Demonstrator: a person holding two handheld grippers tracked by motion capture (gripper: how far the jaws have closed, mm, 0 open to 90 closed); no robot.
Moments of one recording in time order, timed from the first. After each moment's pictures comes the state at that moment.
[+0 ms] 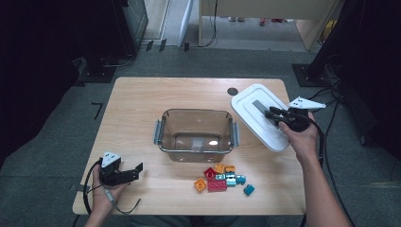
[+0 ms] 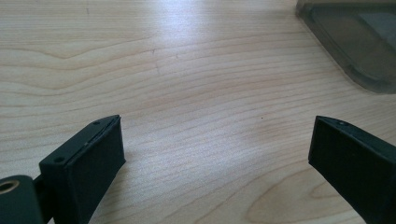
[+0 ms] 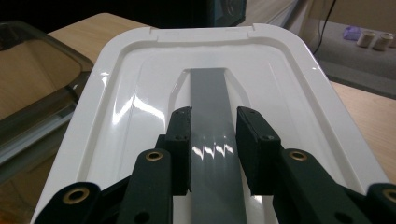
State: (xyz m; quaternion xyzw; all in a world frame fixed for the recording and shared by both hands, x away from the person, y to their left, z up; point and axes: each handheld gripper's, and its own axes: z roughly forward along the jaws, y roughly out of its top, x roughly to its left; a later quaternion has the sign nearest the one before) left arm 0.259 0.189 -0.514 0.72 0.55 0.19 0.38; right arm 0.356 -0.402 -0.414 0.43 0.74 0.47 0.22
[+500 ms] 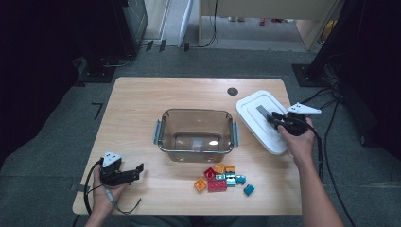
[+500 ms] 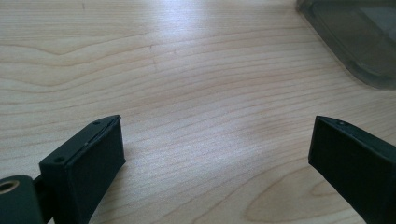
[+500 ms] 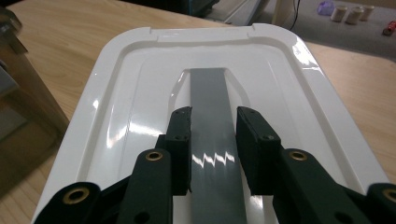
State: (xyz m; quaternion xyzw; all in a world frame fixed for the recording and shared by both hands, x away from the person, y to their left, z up) left arm 0.259 0.188 -0.516 0.72 0.55 0.18 0.38; right arm 0.361 -0.409 -0.451 0.48 0.73 0.43 0.23
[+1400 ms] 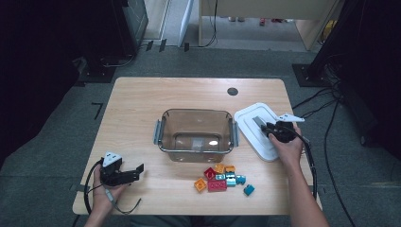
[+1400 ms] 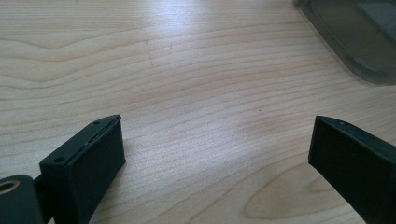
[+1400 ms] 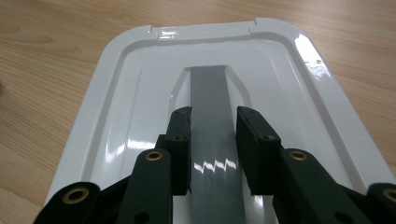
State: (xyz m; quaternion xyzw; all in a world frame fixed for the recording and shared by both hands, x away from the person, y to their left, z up) left arm 0.260 0.188 -0.517 0.73 0.54 0.17 0.38; right arm 0.371 -0.399 -0.513 0.52 0.73 0.39 0.22
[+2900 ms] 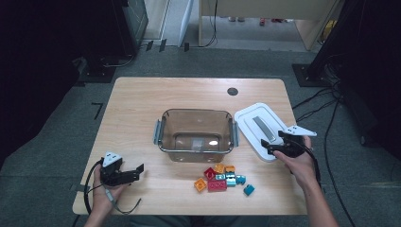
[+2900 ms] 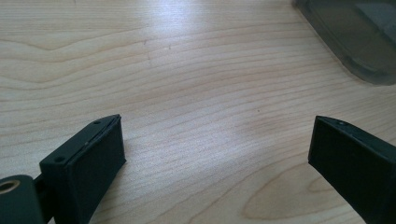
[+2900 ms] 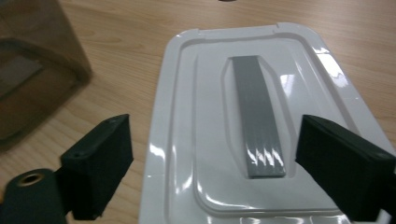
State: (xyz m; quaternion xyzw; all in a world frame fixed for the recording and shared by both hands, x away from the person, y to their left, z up) left arm 0.260 0.188 -0.517 0.73 0.54 0.17 0.38; right arm 0.304 -0.395 -0.483 0.51 0.73 0.41 0.21
